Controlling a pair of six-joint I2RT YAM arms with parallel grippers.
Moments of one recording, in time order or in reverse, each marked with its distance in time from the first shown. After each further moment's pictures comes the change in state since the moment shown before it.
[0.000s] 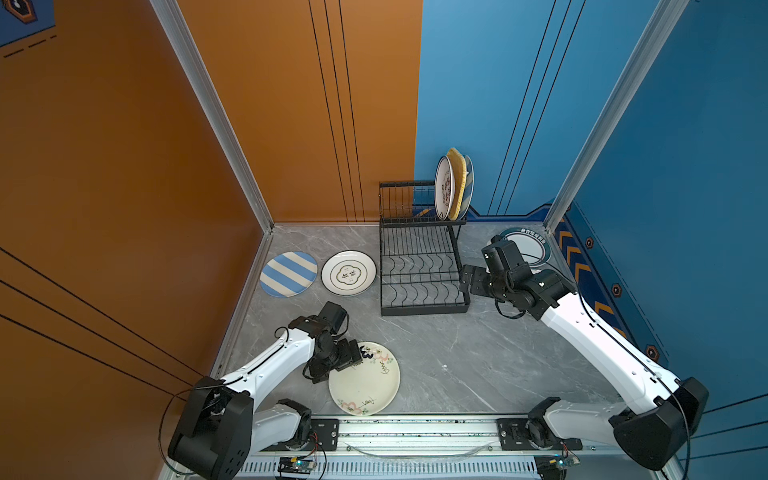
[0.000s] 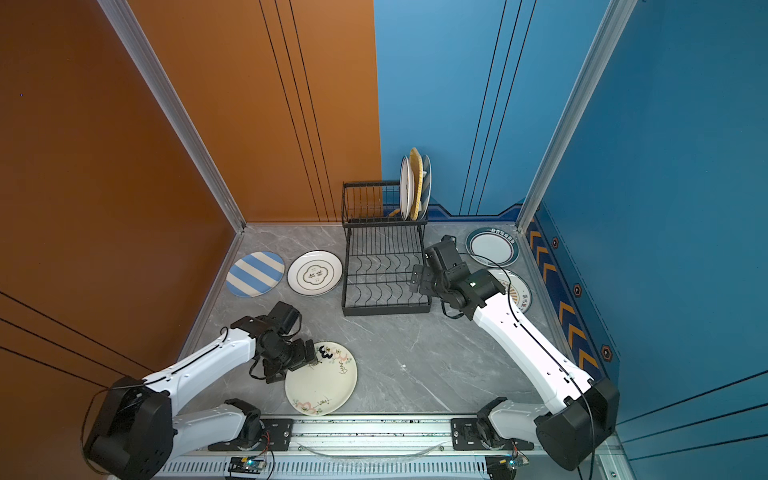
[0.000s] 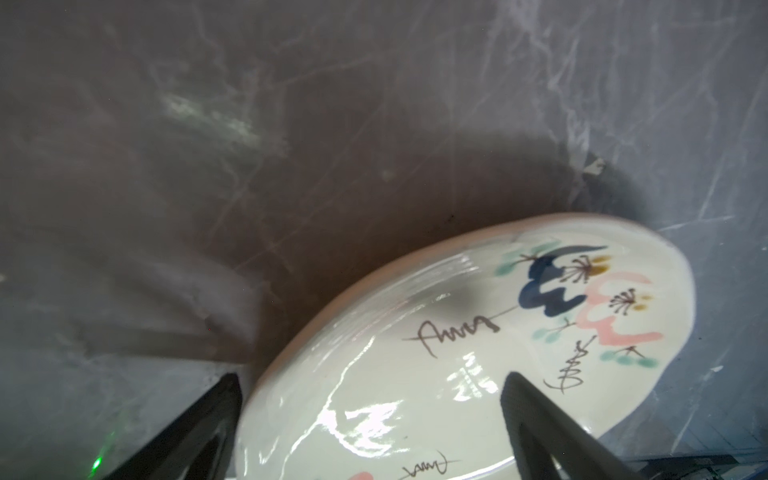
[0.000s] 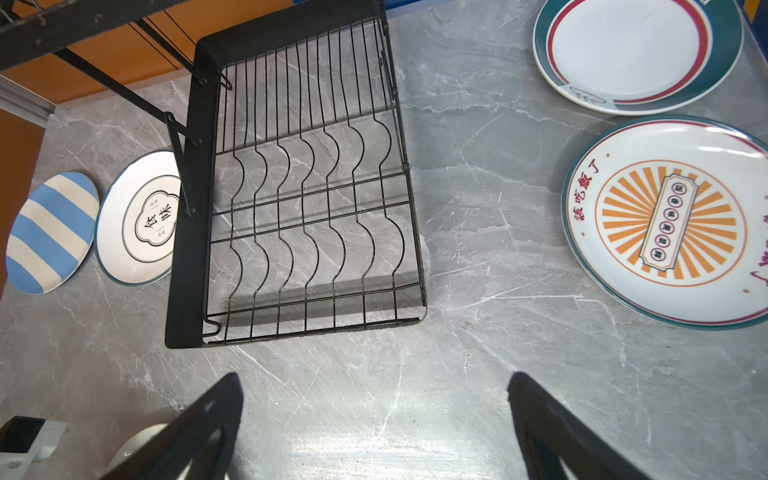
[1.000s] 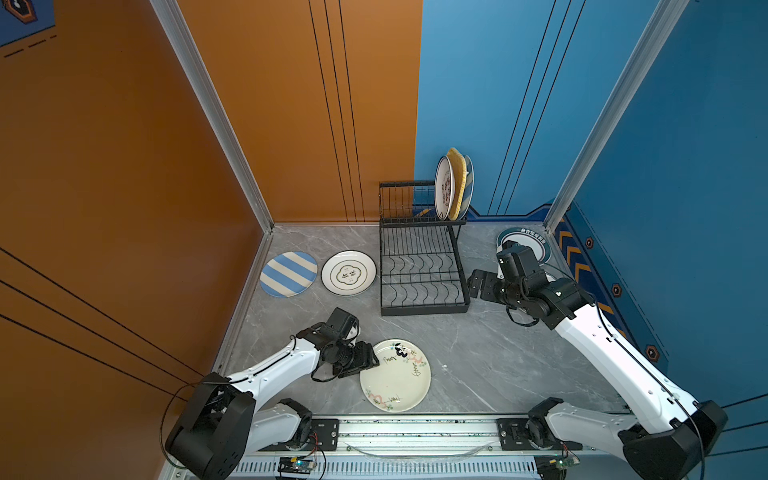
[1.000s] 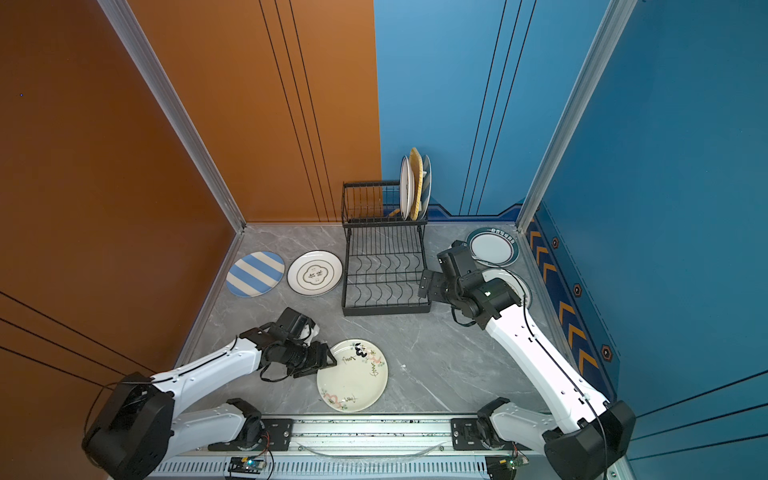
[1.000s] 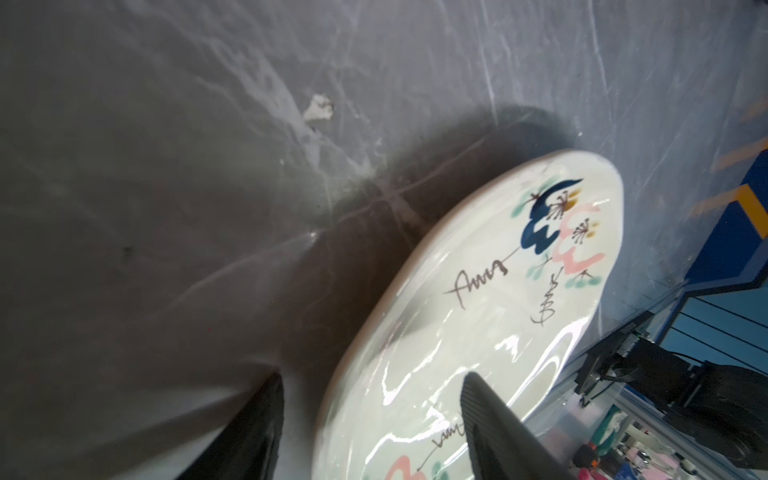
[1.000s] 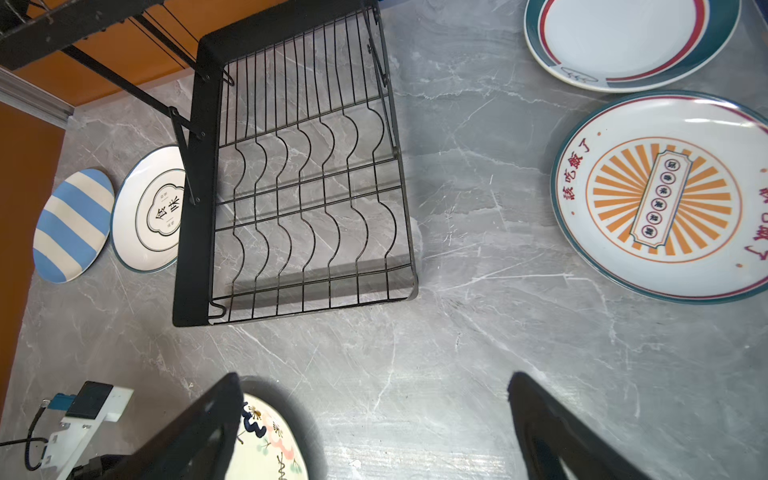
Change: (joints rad) left arm -0.076 -0.019 -0.133 0.354 0.243 0.084; right arm -0.051 -0.091 -0.060 -0.026 -0.063 -0.011
